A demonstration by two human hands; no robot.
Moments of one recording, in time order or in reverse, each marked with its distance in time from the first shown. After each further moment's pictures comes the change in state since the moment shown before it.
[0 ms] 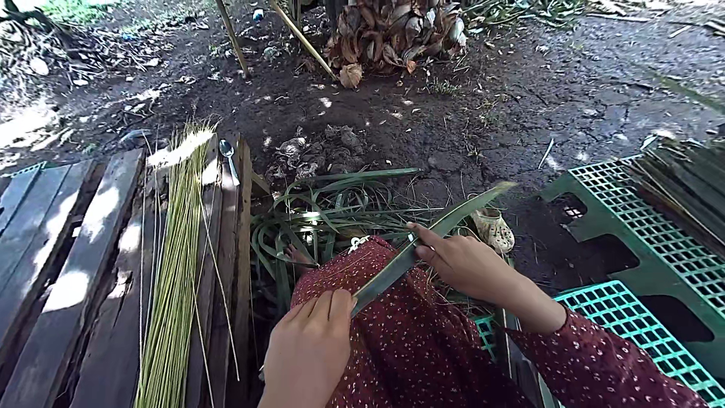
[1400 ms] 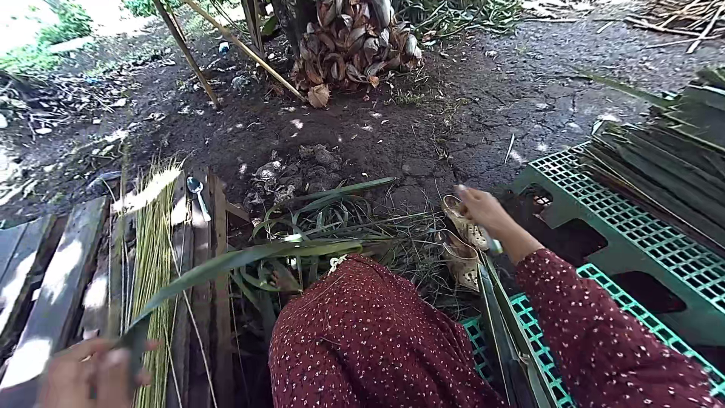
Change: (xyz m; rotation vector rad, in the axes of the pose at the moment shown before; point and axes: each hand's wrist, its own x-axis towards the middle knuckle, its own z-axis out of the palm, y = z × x) left_hand -0.052 -0.177 -0.055 -0.461 -0.186 -0.589; right_hand 0.054 0.190 0.005 0.665 0.469 0.464
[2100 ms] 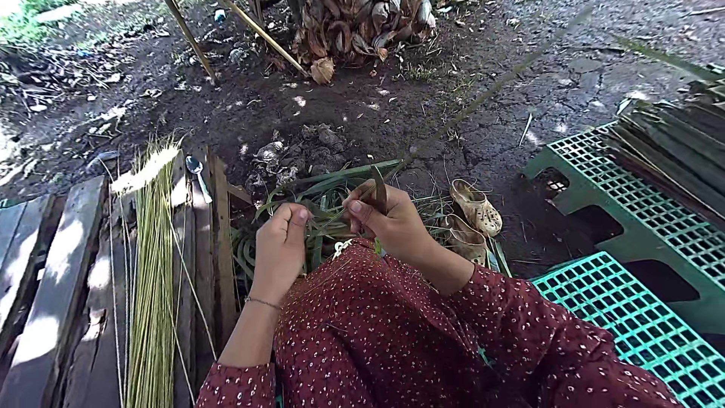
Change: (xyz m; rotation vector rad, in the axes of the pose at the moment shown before) left_hand 0.098 0.142 0.151 -0.272 -0.072 0.124; right_hand -0.121 -0.162 0.113 0.700 -0.280 -0.696
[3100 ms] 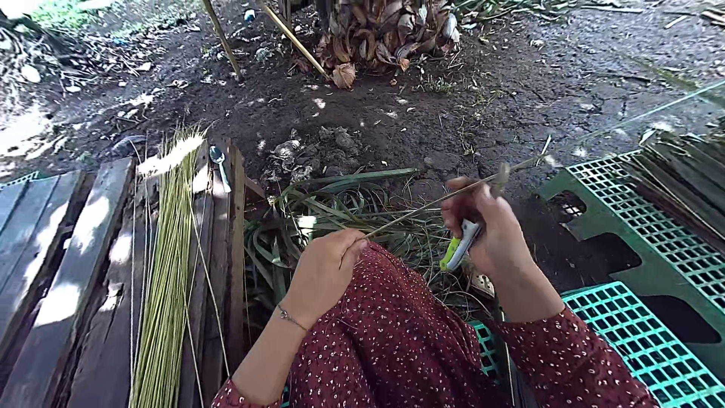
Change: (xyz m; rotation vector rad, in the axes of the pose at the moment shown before) left_hand -0.026 0.010 0.011 0.103 -0.255 0.262; right_hand -0.028 -0.007 -0.076 0.094 0.238 0.197
